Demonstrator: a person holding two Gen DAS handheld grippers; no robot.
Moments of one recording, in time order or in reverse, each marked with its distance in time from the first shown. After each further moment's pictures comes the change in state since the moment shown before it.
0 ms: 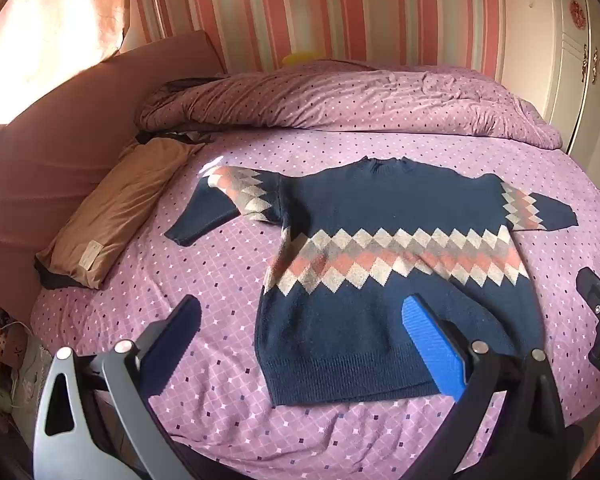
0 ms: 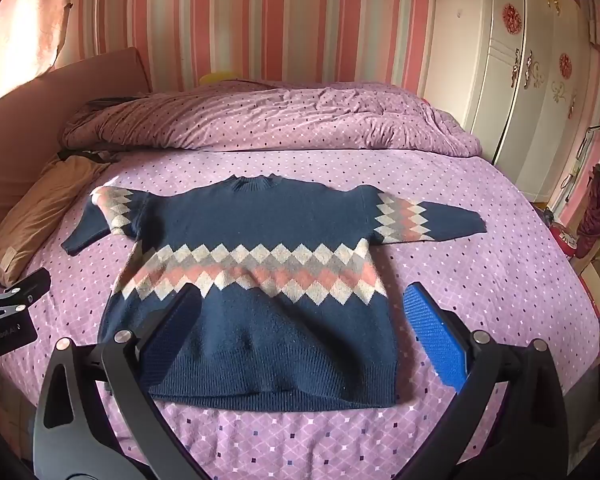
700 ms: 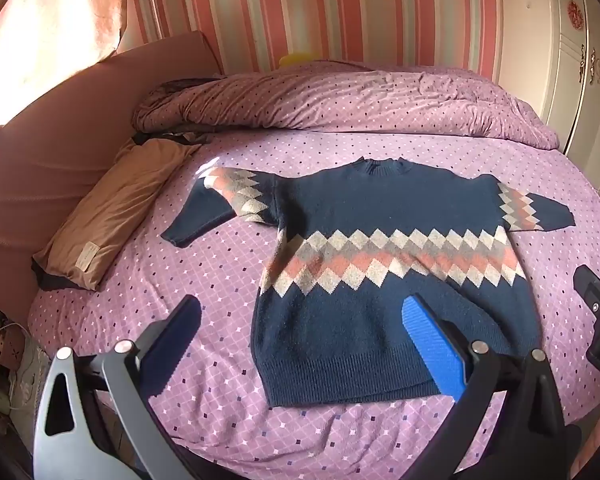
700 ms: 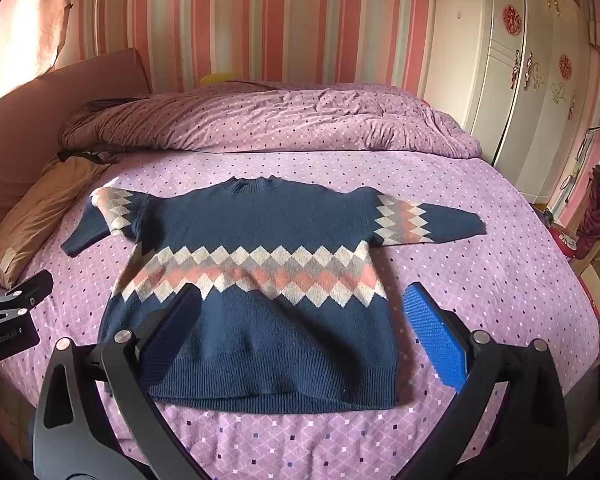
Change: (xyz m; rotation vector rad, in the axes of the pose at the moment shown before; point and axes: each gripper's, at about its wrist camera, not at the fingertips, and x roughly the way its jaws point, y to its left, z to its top) left arm -0.002 -0.005 0.001 -0.002 -0.016 -0.008; right arm 0.002 0.000 0.001 0.000 -0.004 -0.003
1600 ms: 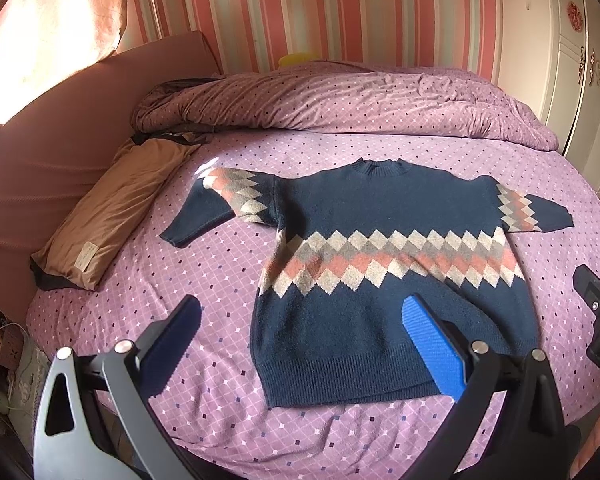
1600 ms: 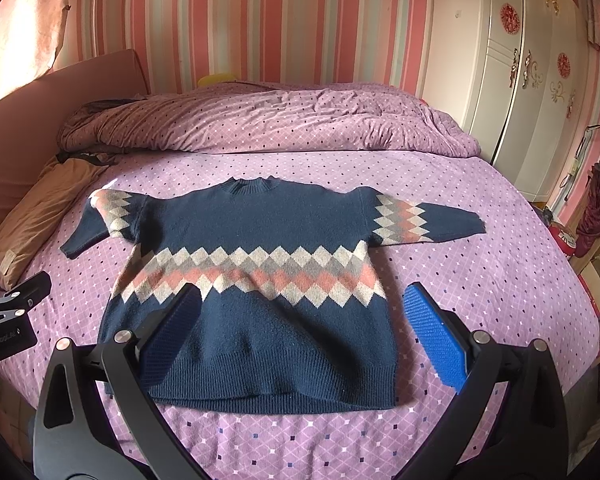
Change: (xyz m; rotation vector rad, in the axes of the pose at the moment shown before) left arm 0.005 -0.002 0.001 0.000 0.001 -0.006; right arm 0.001 -0.002 0.003 0.003 0.003 0.000
